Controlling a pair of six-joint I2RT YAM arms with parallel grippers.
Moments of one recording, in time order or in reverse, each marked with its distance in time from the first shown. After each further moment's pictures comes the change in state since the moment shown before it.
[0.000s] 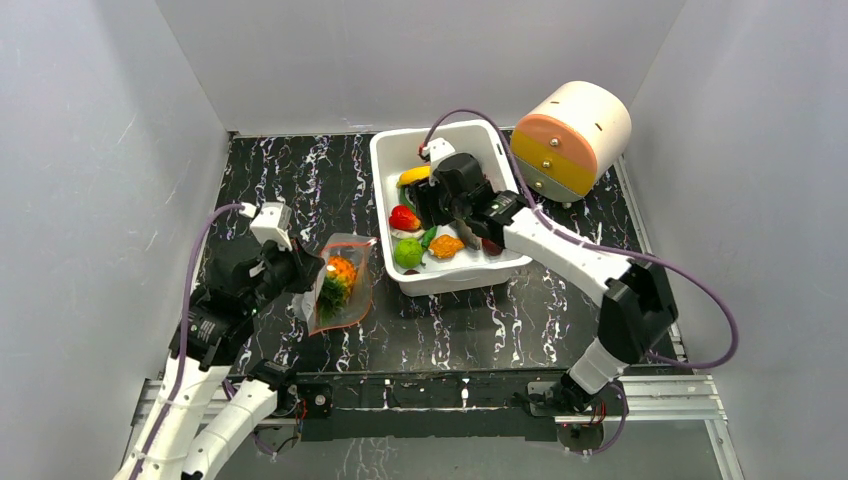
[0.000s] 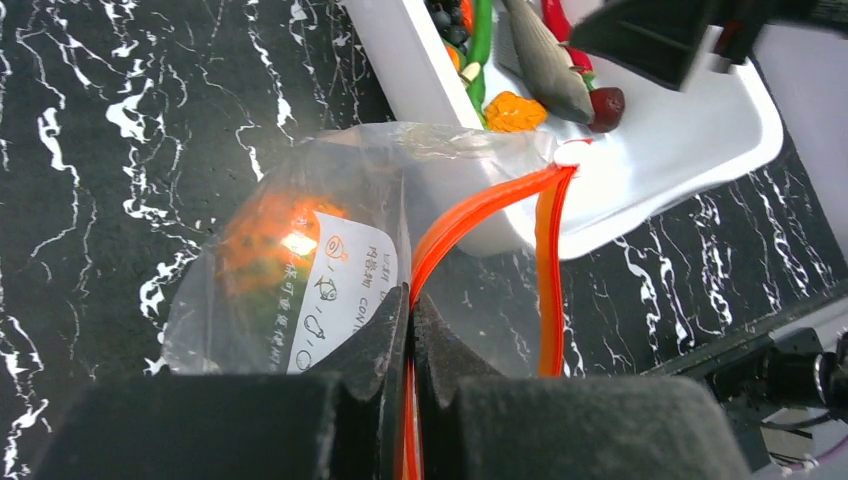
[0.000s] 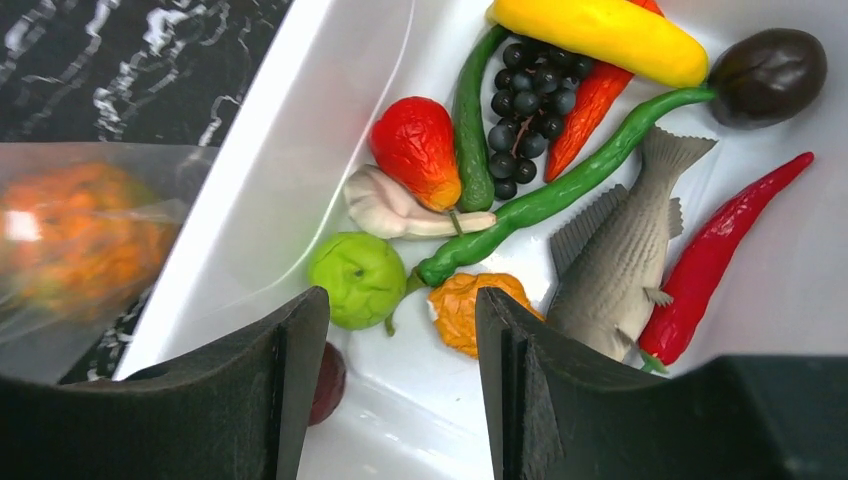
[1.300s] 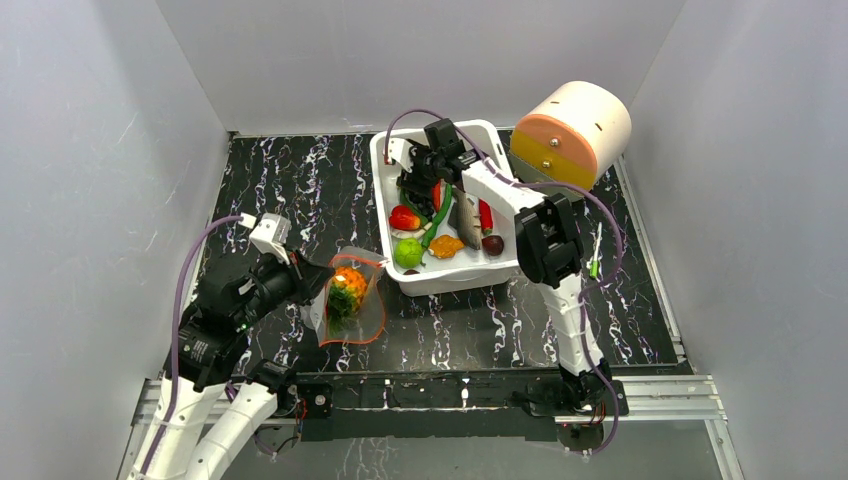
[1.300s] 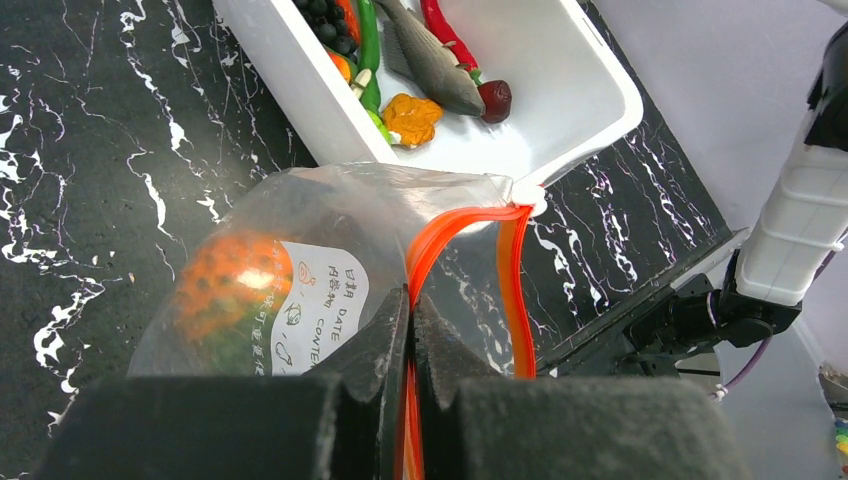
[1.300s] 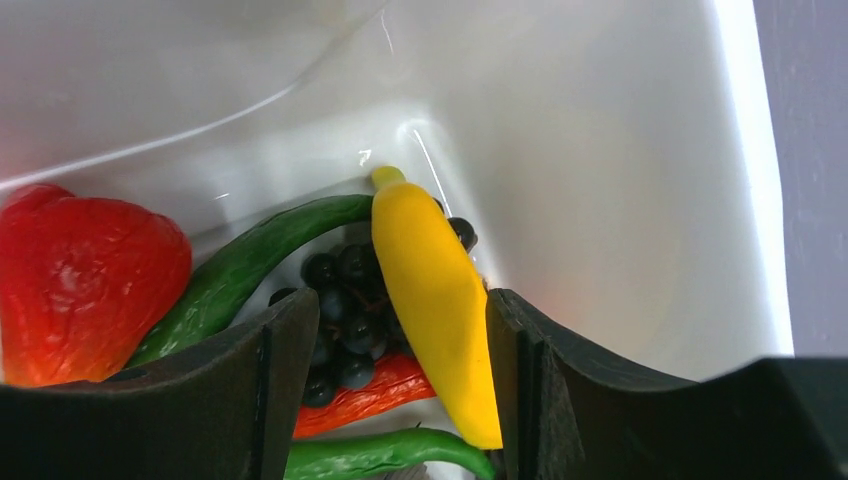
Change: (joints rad) left arm 0.000 -0.121 -0.064 0.055 0.213 -0.037; right arm -0.201 0.725 0.633 -0.027 -0.430 -1.004
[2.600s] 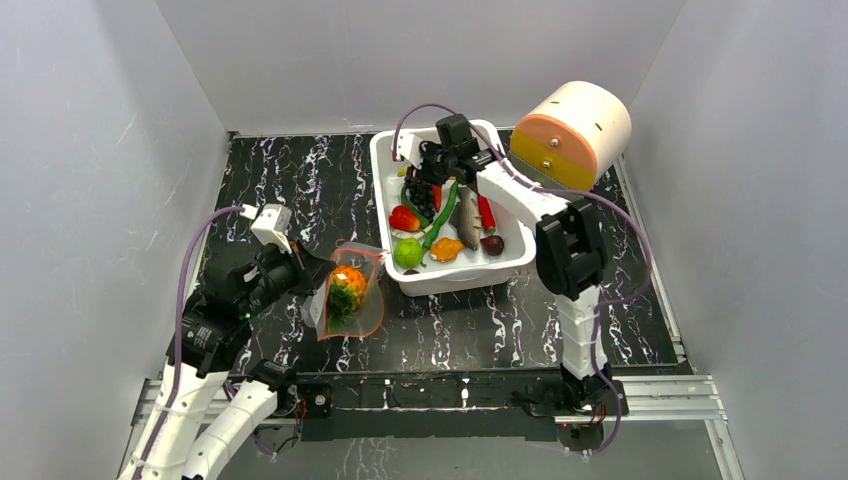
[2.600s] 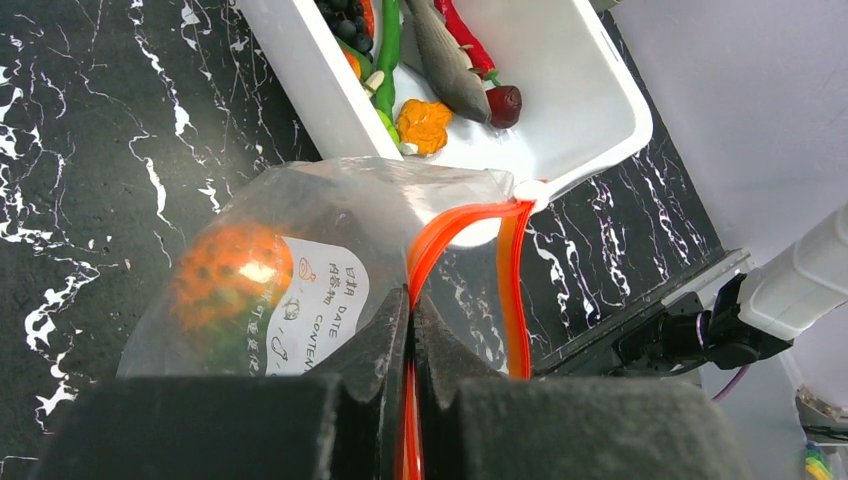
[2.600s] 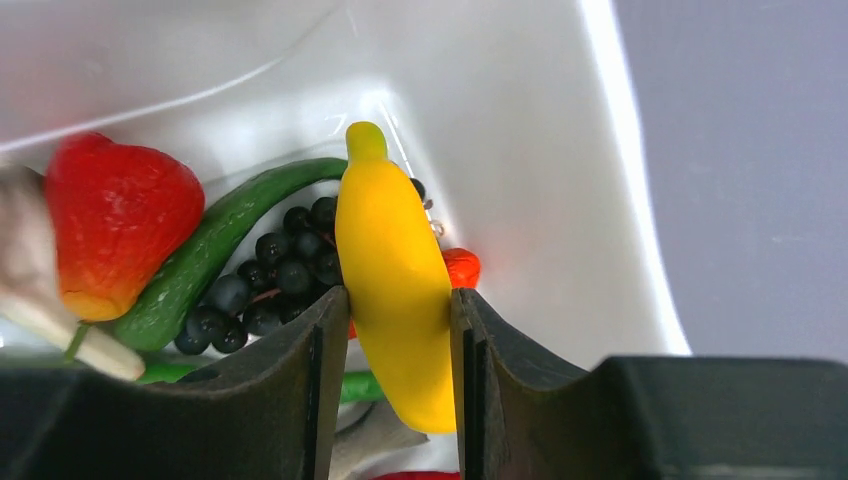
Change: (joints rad) left arm 0.000 0.066 0.031 -0.005 -0.029 -0.047; right arm -0.005 -0.145 -0.137 0.029 0.058 -0.045
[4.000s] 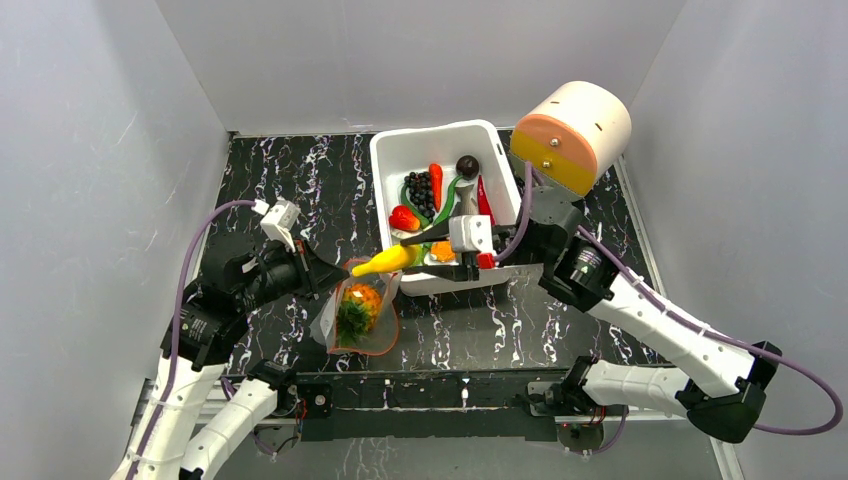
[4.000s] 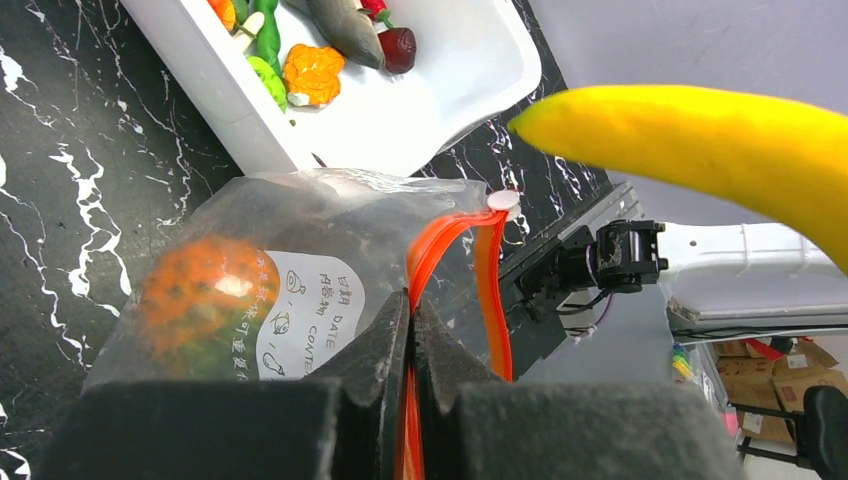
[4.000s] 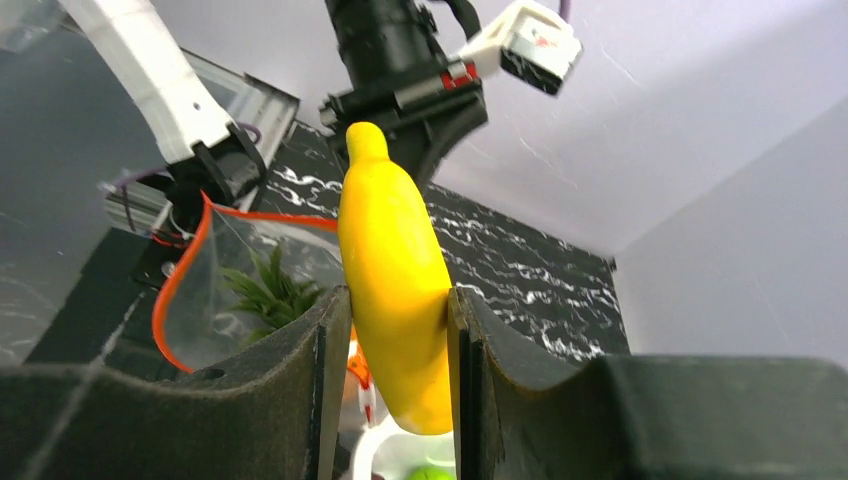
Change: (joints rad) left arm 0.000 0.066 0.099 -0.079 0.211 -0.079; right arm 0.376 -1.087 -0.649 0.203 -0.425 0.386
